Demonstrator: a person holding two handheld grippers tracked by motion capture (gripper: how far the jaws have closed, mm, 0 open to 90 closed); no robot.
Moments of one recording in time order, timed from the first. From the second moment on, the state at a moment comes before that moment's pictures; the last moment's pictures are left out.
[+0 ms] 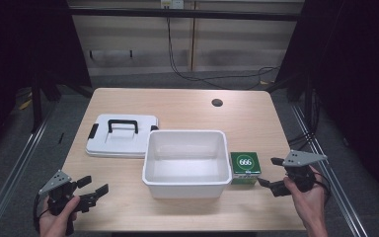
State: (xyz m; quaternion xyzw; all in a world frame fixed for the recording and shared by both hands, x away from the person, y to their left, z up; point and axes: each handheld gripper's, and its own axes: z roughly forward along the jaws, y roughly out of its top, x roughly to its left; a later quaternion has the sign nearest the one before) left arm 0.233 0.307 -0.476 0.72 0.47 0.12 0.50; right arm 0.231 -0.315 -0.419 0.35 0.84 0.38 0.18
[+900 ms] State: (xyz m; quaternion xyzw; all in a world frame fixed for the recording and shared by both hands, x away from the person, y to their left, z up) left arm 0.233 0.307 -0.475 0.72 0.47 0.12 0.50; right arm 0.282 -0.287 -0.380 0.29 0.89 0.33 0.12
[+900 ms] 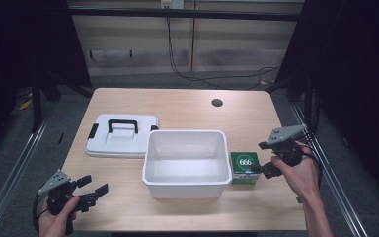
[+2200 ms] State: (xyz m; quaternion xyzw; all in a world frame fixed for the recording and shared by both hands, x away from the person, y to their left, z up) left arm 0.233 0.308 -0.475 0.72 0.47 0.12 0.50; right arm 0.338 -0.234 -0.404 0.11 0.99 0.12 0.03
